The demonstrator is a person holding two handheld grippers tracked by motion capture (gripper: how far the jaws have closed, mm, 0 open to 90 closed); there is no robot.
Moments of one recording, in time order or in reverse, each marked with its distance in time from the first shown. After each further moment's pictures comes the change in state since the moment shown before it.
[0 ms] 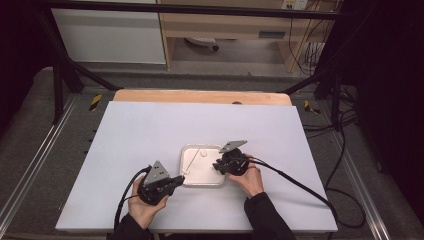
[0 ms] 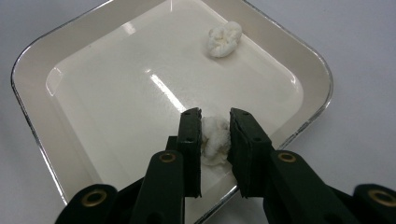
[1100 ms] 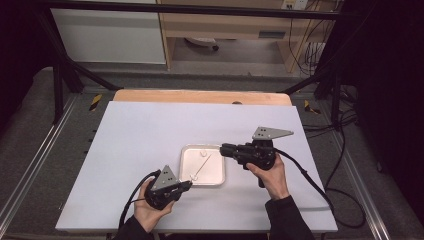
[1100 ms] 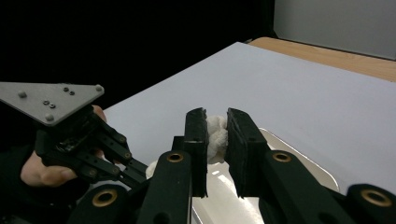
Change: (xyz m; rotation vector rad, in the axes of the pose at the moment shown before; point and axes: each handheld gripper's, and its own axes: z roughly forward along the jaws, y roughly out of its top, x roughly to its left) left arm -0.017 0.001 0.009 0.015 -0.058 0.090; right arm 0.003 0.026 -0.119 -0.445 0.283 0.106
